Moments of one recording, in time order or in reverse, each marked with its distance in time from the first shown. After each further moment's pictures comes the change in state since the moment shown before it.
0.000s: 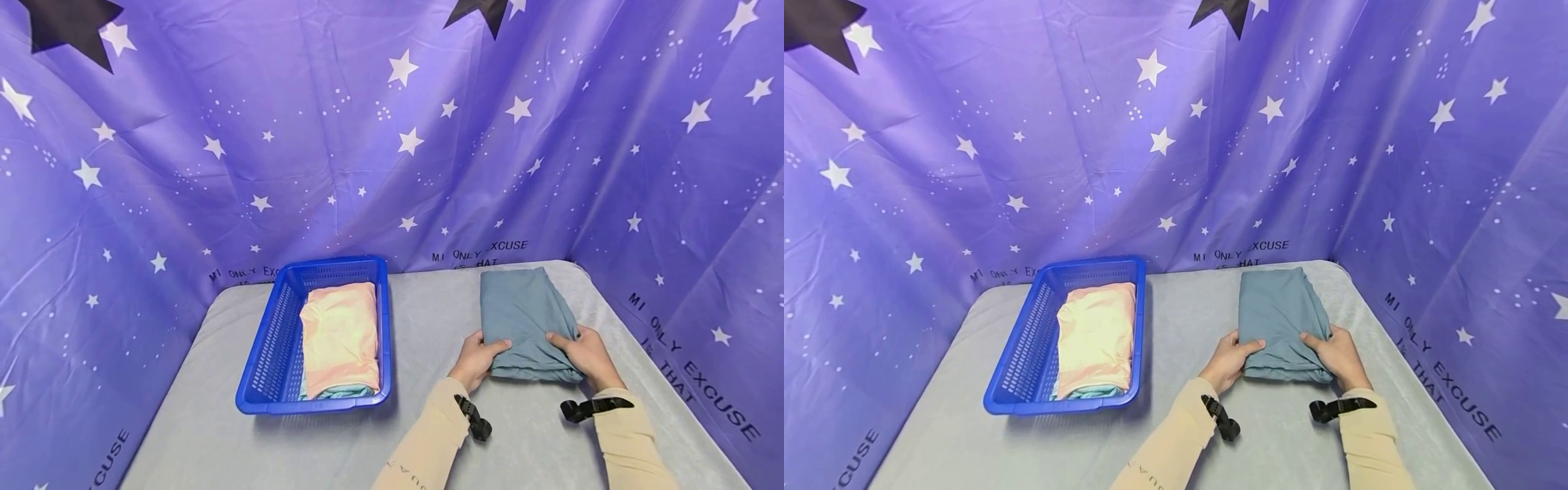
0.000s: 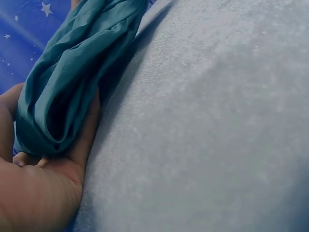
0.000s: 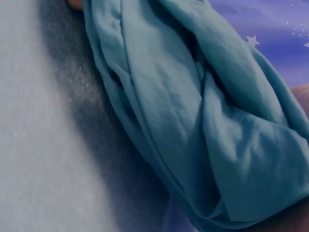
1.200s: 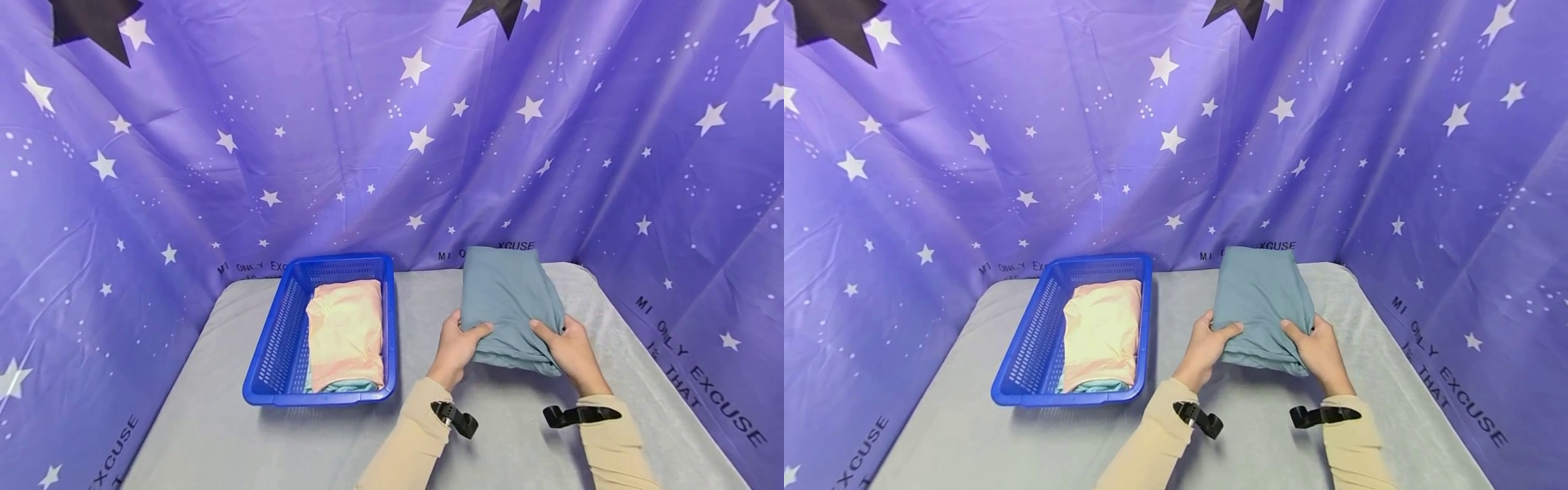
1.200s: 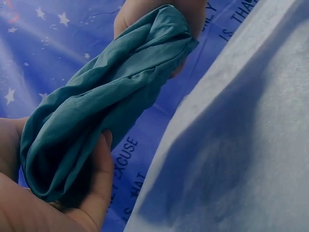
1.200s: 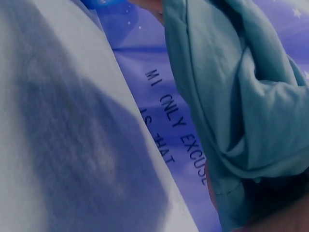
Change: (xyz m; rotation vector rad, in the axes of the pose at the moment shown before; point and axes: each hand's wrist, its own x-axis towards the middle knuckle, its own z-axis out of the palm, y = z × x) left_hand -0.051 0.073 -0.025 0.061 0.122 0.196; right_hand -0.024 -0.065 0.025 0.167 0.098 -0.141
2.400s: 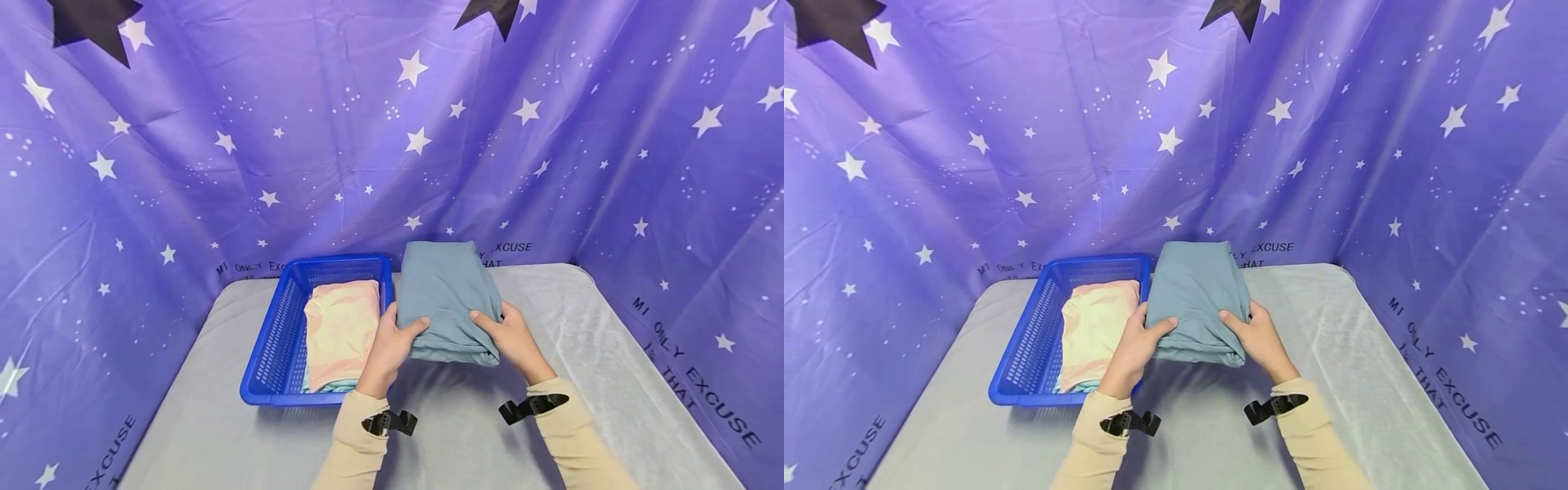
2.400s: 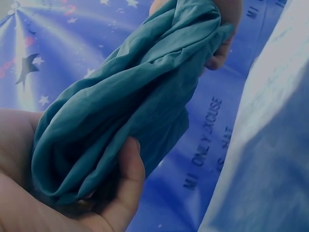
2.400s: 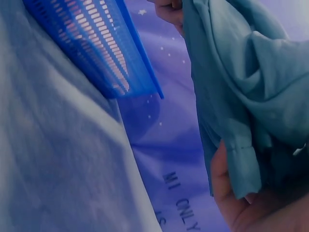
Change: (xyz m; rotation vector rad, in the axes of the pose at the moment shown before) left_hand -0.037 0.059 -0.095 0.196 0.026 0.101; right_hand -0.002 -0.066 0.063 0.220 -0.218 -0.080
